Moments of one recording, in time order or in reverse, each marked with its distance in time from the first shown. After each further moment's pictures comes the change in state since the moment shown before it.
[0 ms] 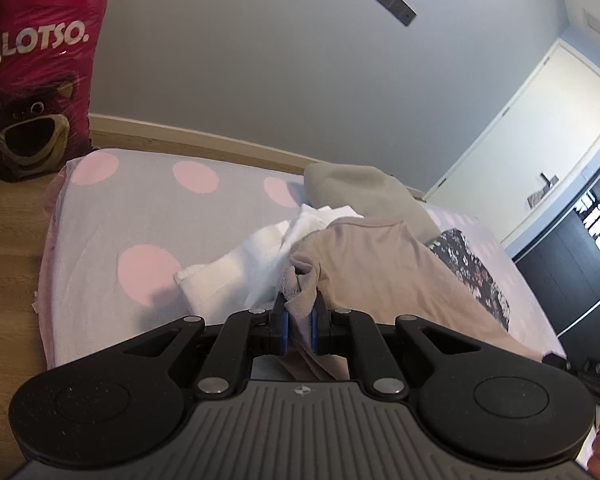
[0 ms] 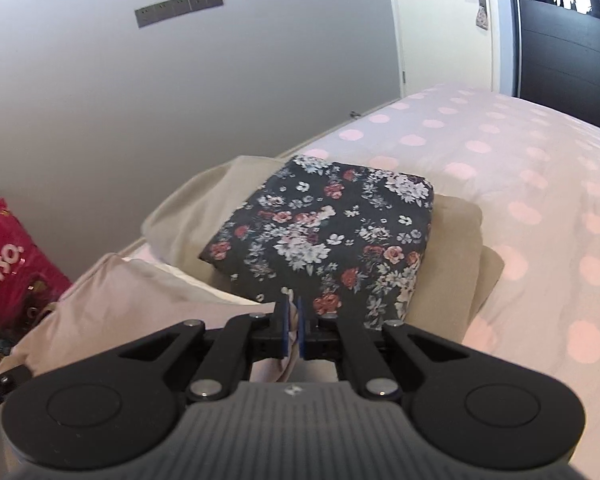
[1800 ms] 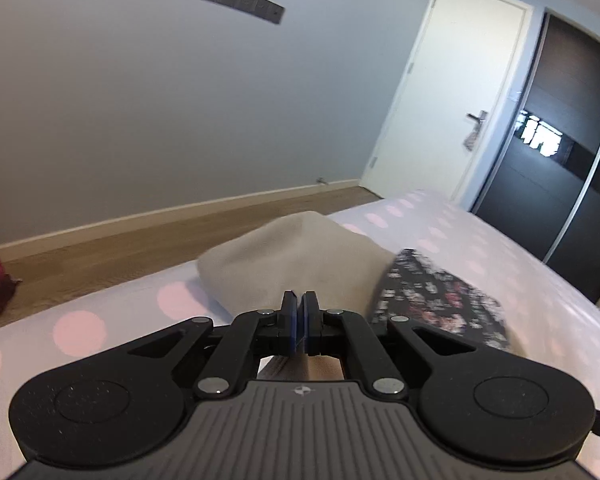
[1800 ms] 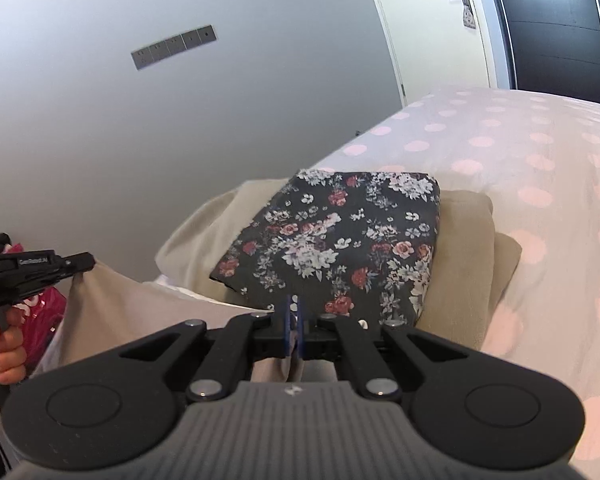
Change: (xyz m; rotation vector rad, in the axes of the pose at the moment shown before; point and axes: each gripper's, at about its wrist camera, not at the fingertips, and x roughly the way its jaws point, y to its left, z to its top) left arm 0.107 -0.082 0.085 0.380 -0.028 -0.137; right arm 0.004 -0.017 -0.024 0.100 -0.096 0.086
